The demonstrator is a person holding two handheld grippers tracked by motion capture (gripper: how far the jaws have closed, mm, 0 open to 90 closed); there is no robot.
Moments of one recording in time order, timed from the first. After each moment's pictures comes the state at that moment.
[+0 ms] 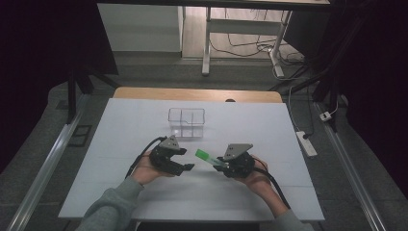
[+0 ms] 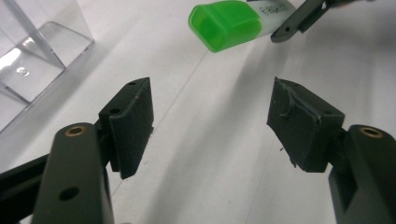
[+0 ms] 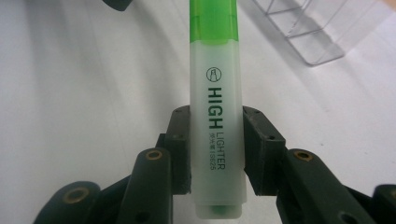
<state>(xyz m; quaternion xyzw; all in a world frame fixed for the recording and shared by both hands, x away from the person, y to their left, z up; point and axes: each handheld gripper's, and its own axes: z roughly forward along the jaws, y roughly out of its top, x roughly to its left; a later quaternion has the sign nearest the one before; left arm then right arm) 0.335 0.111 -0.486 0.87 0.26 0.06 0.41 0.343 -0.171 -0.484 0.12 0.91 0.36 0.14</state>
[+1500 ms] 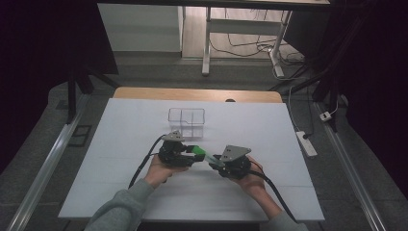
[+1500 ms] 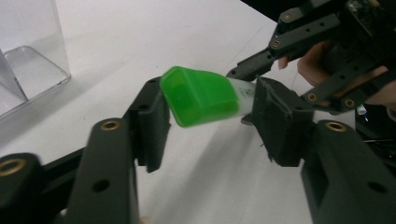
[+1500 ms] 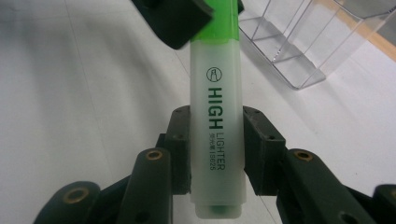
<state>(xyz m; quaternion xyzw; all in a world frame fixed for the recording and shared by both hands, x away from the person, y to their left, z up) 0.346 0.088 -0.491 0.80 0.32 0.01 0.50 0.335 -0.159 -0.490 0.13 0.89 0.39 0.18</state>
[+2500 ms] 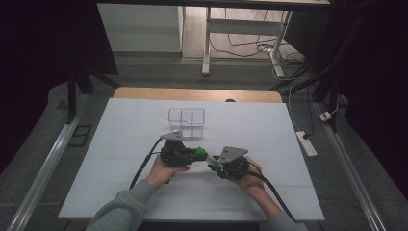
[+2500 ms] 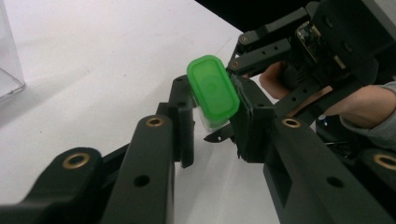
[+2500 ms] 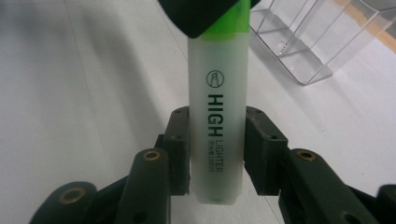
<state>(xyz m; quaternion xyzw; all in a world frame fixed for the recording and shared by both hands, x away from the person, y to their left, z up) 0.347 0.086 -0.491 0.79 0.30 -0.04 0.53 0.336 -0.155 -0.496 0.13 0.90 0.38 0.18</state>
